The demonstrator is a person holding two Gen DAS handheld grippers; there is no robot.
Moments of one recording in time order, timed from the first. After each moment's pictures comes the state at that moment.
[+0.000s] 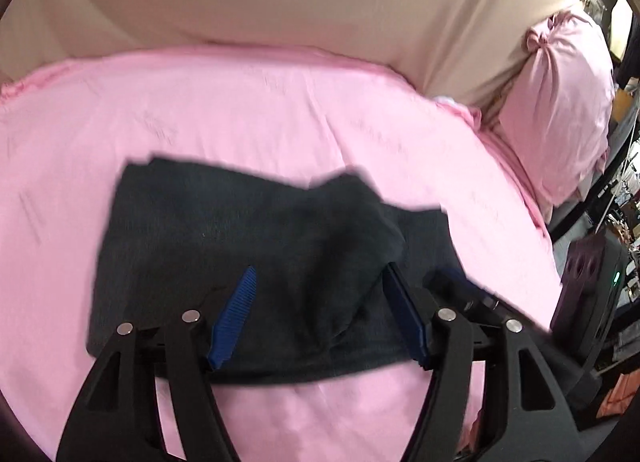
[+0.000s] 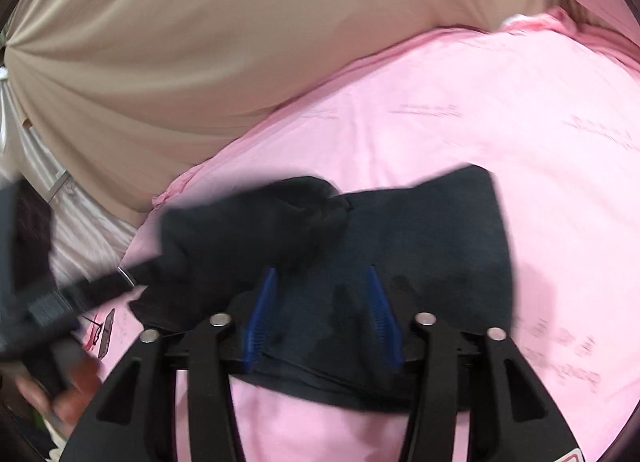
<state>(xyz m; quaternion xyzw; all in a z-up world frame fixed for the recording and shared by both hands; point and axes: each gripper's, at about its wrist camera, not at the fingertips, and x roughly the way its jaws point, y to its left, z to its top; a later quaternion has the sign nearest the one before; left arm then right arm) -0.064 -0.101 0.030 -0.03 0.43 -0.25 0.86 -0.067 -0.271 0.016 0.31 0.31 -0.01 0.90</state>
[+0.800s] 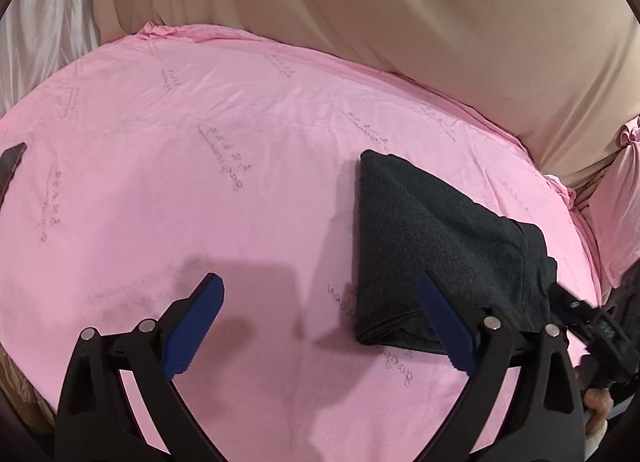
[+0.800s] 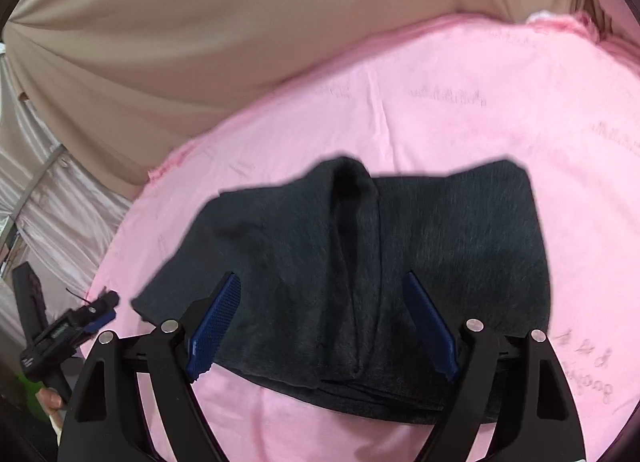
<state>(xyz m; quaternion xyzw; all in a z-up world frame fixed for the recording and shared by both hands) -0.092 0.082 0.008 -0.11 0.40 -0.07 0.91 -0.021 -0.252 0.002 0.28 0.37 0.02 0.88</state>
